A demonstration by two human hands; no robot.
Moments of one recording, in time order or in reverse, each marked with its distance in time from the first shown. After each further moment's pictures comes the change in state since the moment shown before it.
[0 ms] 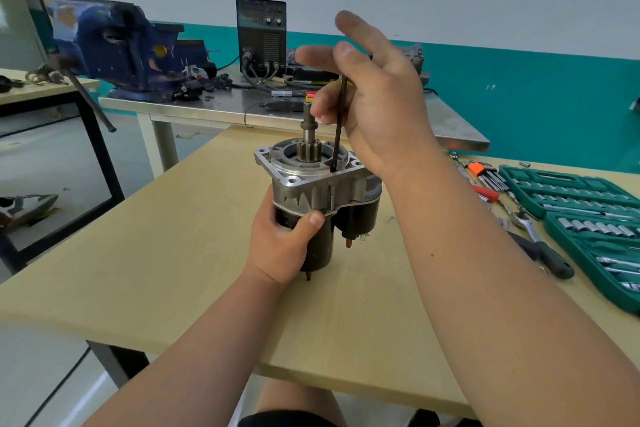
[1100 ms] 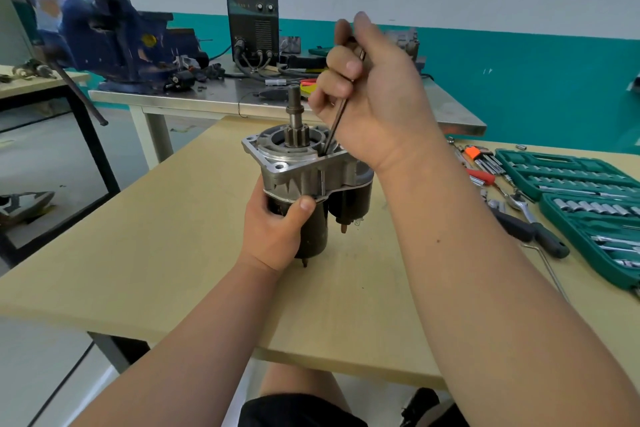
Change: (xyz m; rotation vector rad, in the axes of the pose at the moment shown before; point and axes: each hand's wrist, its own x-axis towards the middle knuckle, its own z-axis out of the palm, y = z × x) left_hand 0.000 0.001 0.000 -0.029 0.015 0.010; right_hand -0.008 -0.004 0.001 0.443 0.040 0.286
